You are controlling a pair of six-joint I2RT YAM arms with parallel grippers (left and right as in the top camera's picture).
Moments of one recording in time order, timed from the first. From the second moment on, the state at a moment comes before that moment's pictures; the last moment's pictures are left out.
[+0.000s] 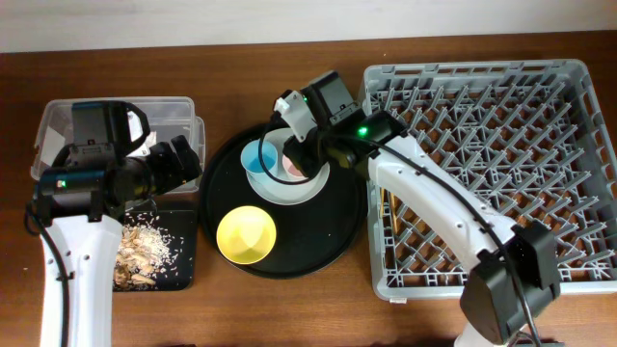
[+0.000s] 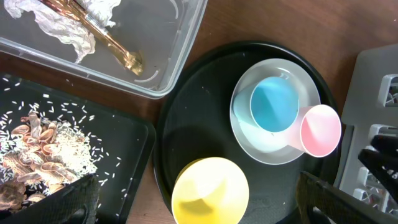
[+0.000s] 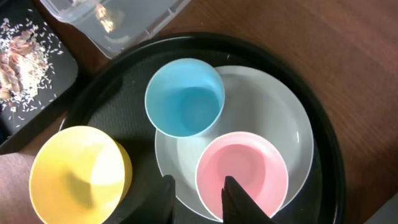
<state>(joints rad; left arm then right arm) 0.07 1.33 1.39 -1.12 0.12 -0.35 0.58 1.84 1.59 -0.70 -0.26 -0.13</state>
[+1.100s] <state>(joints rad) 0.07 1.33 1.39 -1.12 0.12 -0.35 0.58 1.89 1.74 -0.88 -0.21 -0.19</state>
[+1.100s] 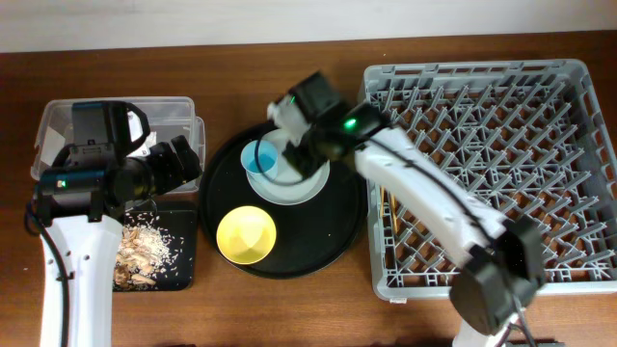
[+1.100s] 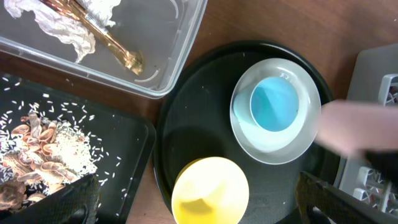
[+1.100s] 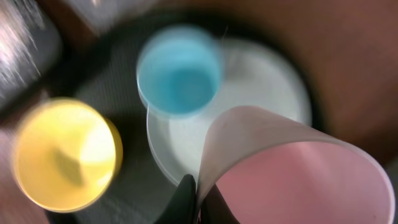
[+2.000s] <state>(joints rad) 0.07 1.33 1.39 -1.12 0.12 -0.35 -0.07 2.27 1.86 -0.89 -1.31 -0.38</state>
